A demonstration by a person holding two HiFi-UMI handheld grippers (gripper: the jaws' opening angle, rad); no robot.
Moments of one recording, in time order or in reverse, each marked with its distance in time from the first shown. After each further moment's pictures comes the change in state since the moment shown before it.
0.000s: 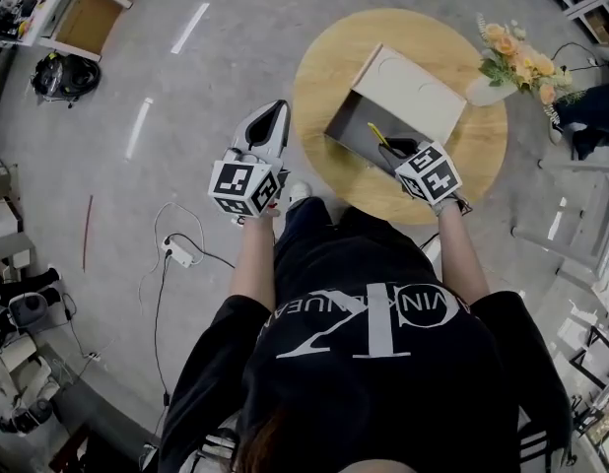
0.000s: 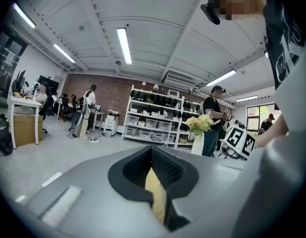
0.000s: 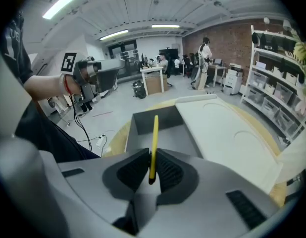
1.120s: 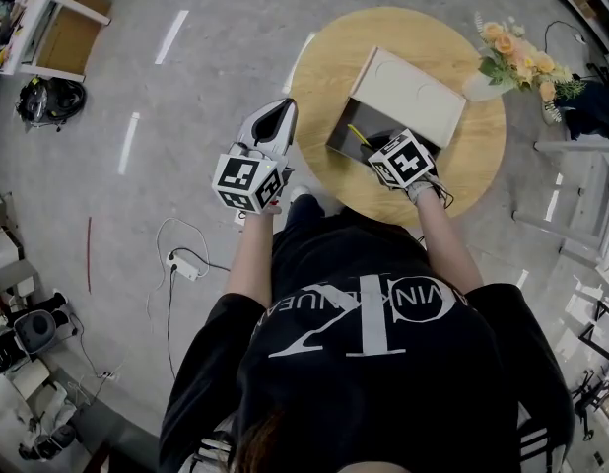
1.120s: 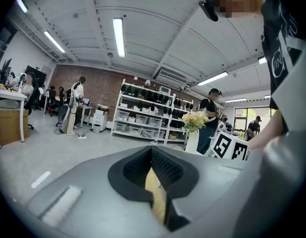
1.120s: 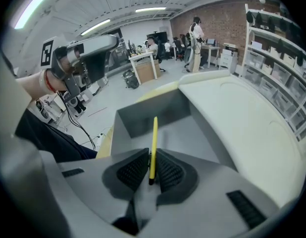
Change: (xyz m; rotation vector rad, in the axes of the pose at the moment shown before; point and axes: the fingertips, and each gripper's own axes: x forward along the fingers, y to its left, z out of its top) left arm 0.043 0.009 -0.012 -0.004 0.053 -0.144; right arm 0.064 -0.002 -0.001 0.153 0.158 -0.001
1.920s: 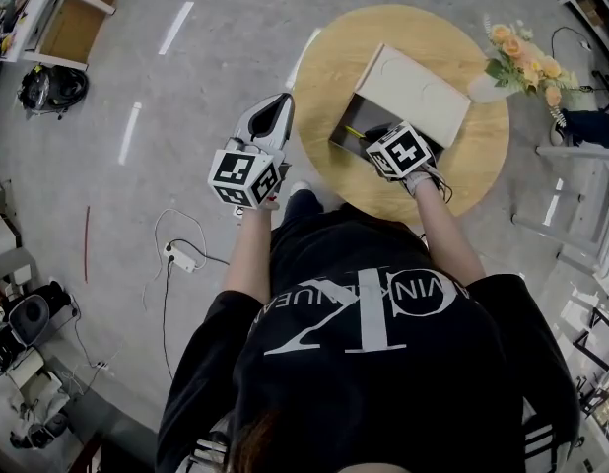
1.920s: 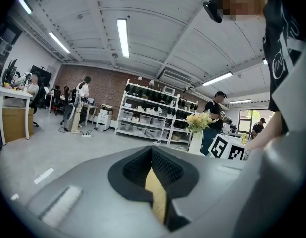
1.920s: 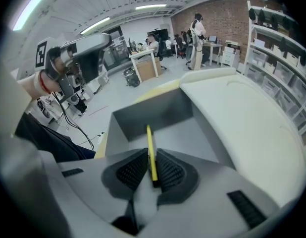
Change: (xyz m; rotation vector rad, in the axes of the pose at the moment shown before) left arm -0.008 0.011 -0.002 -0.028 0.001 0.045; right arm 0.013 -0.004 0.007 -0.007 0.020 0.020
